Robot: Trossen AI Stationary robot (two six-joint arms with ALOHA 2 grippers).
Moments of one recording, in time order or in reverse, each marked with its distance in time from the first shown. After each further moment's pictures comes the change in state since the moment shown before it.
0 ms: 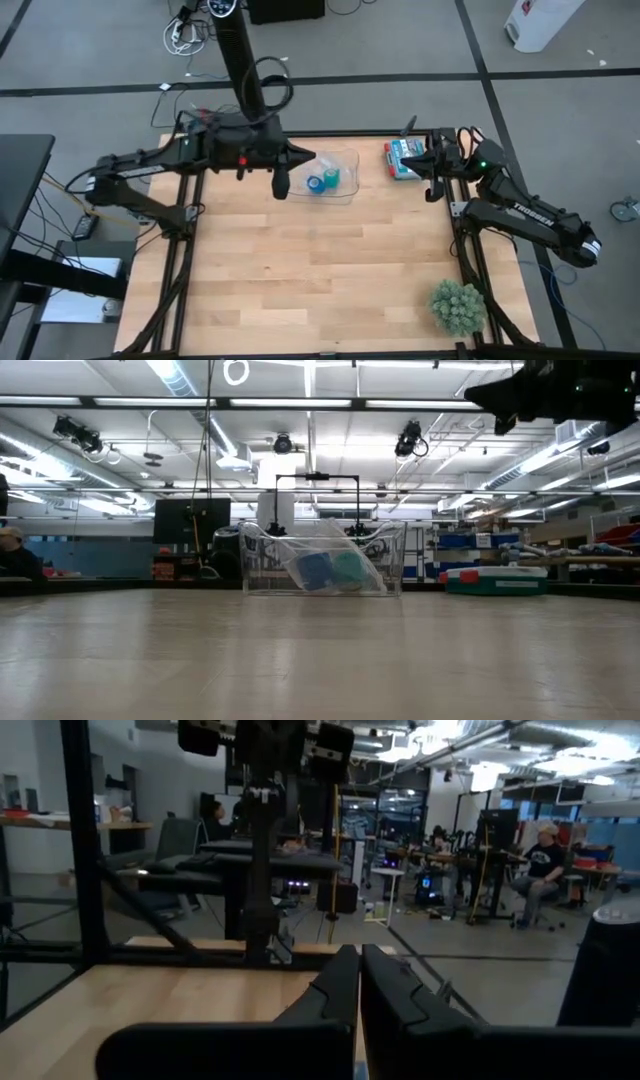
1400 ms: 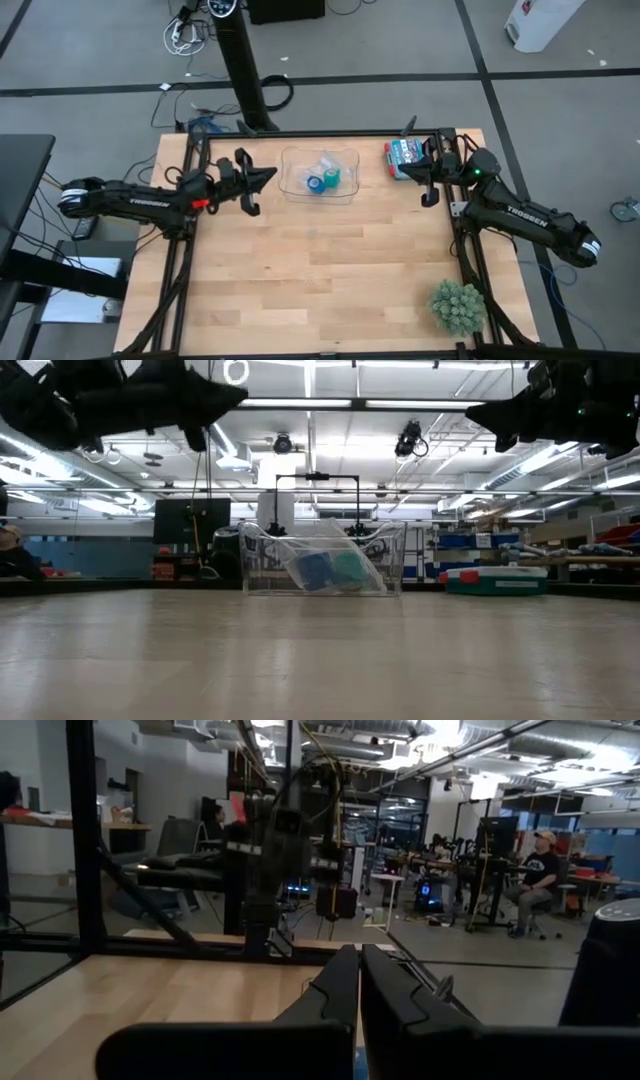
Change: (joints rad) left arm 0.094 -0.298 -1.244 1.518 -0.001 0.000; right arm 0.000 -0.004 -0.145 0.171 0.000 0.000
